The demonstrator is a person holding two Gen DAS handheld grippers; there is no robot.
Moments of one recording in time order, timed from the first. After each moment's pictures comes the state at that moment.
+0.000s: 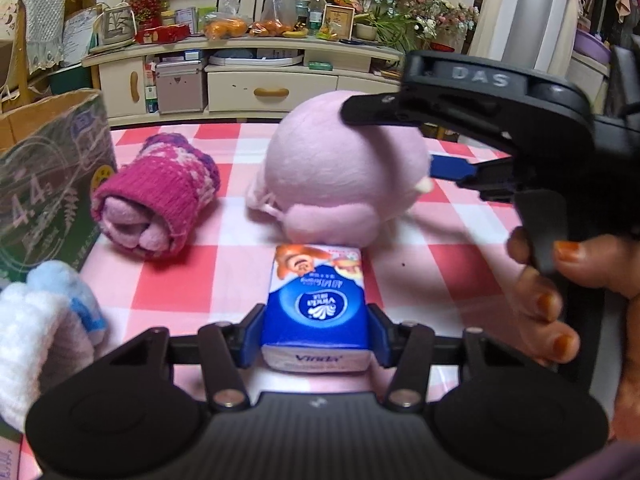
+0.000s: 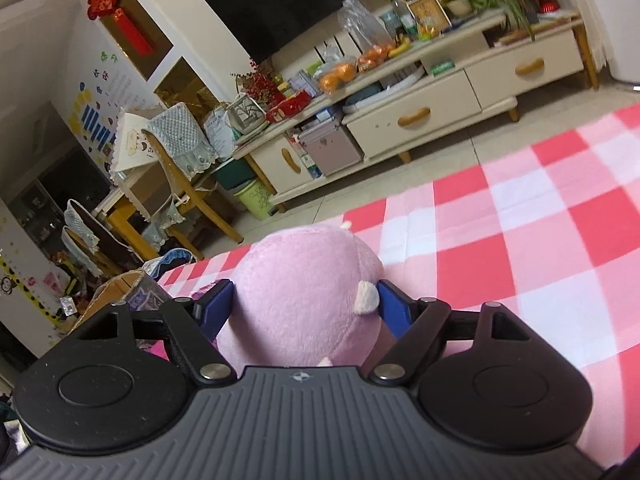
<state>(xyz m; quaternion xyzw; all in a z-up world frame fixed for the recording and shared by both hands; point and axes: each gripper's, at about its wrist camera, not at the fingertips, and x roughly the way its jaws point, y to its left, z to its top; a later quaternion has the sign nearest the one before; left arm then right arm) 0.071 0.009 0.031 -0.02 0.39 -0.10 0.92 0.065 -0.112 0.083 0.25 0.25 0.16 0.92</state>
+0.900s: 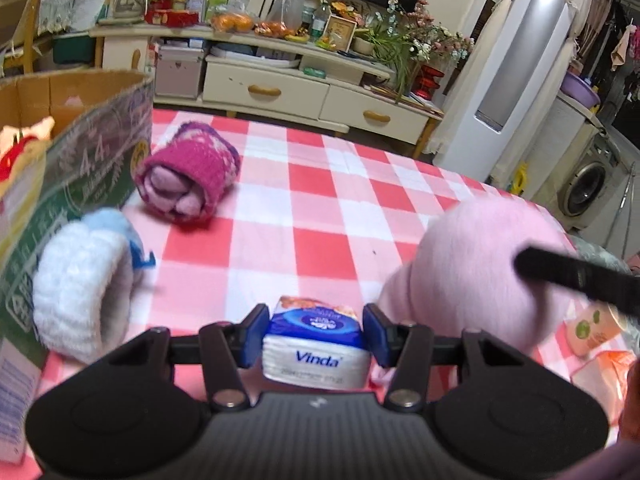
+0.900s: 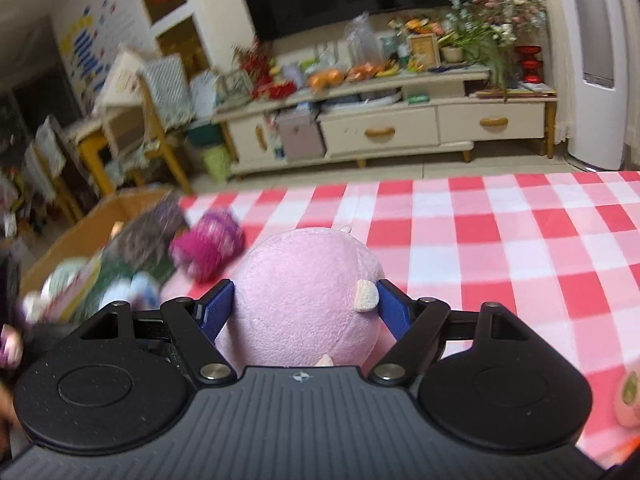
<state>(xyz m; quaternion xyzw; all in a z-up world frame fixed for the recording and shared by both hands) 0.027 0.049 0.051 -0.10 0.40 -0.14 0.90 -0.048 -0.116 0.119 0.09 0.28 0.12 0.95</state>
